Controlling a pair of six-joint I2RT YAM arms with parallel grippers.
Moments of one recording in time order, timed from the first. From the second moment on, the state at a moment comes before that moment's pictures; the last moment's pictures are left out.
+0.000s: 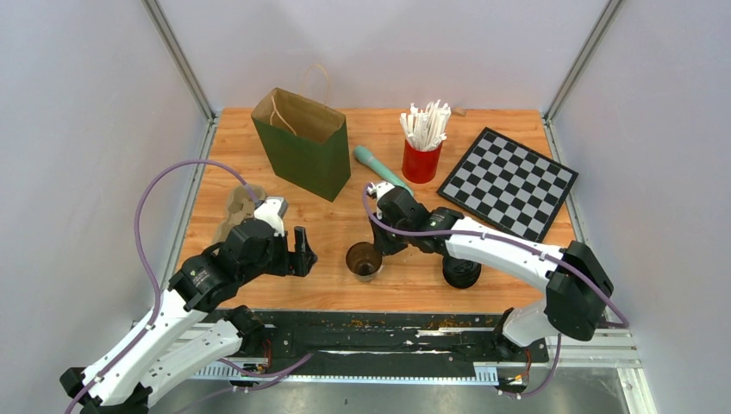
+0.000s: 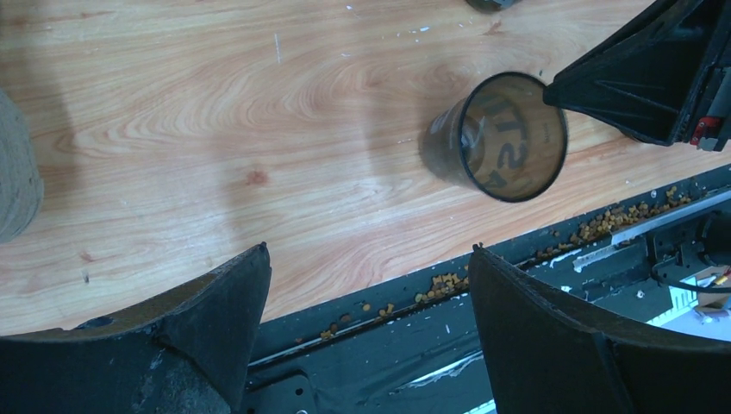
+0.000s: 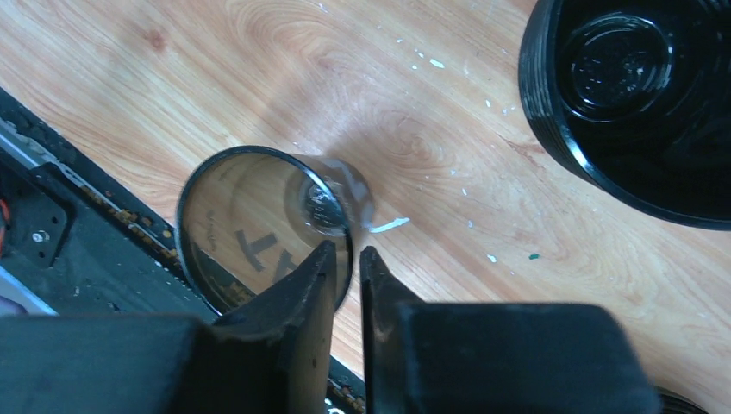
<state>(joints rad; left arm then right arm) -0.73 0.63 0.81 -0.88 -0.14 -0.56 0.92 1.46 1.06 -0.45 0.00 0.39</state>
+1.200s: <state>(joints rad) -0.73 0.70 0.89 -0.90 -0.13 -0.49 0.78 1.26 0.91 -0.83 0.39 0.43</state>
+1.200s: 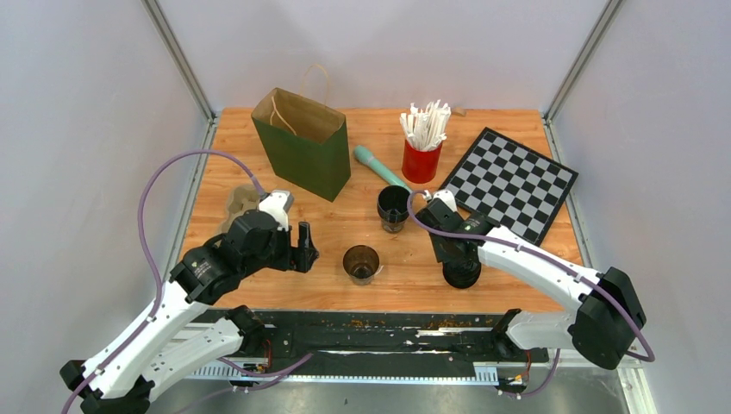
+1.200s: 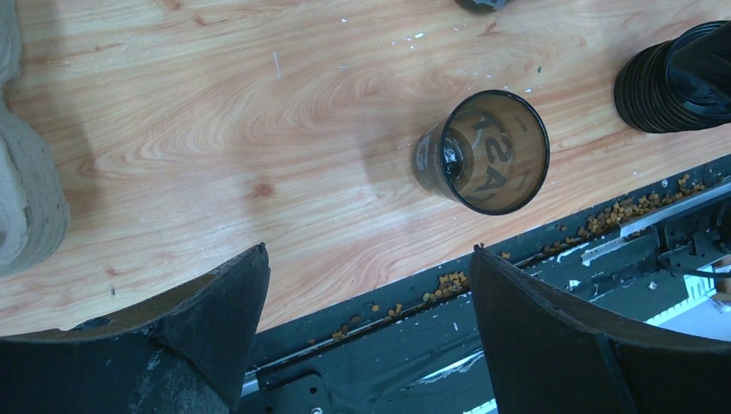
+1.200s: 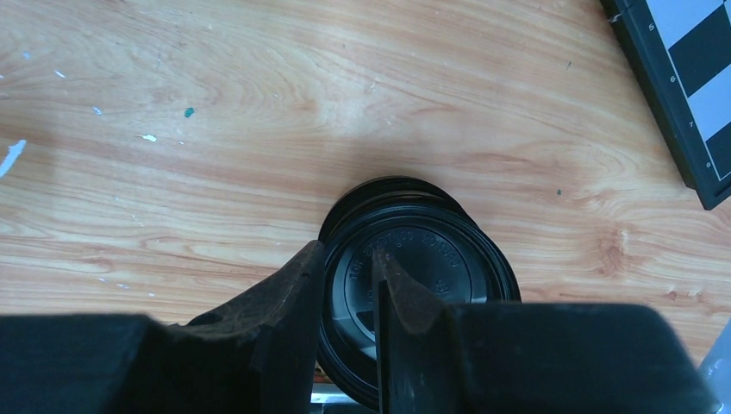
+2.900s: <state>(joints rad) -0.73 0.69 0.87 -0.89 -0.13 -0.50 0.76 1.30 0.89 -0.86 0.35 0.48</state>
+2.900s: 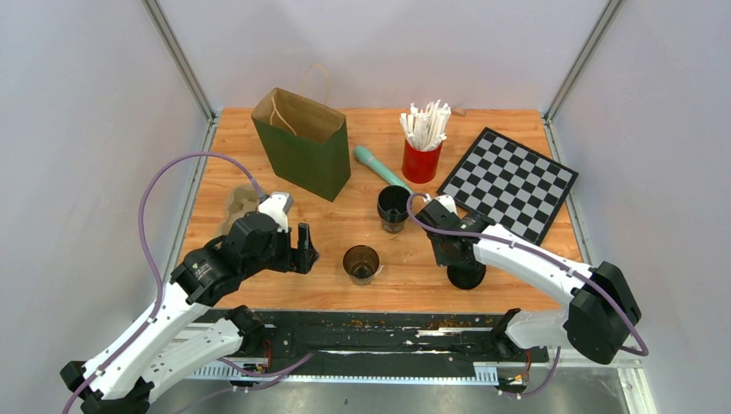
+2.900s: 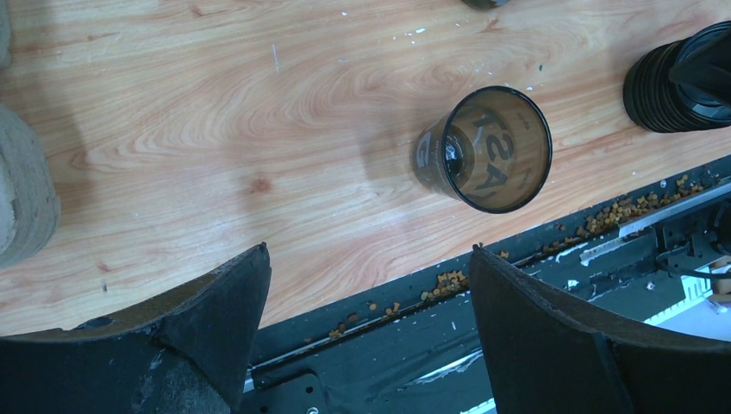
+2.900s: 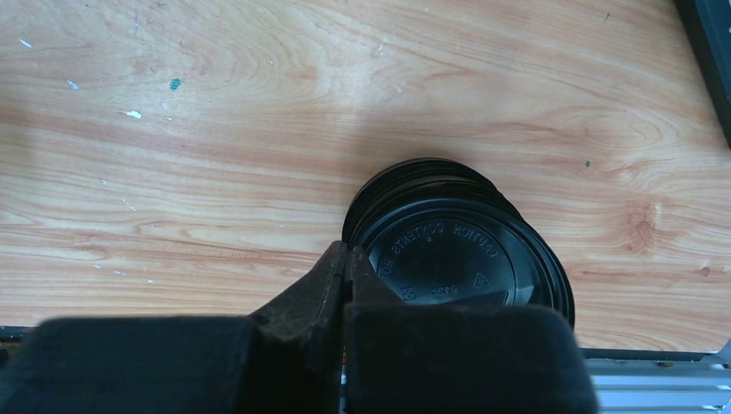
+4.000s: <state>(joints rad) -0.73 0.68 0.87 -0.90 -0.13 -0.51 0.76 1.33 0.91 -0.91 0.37 0.56</state>
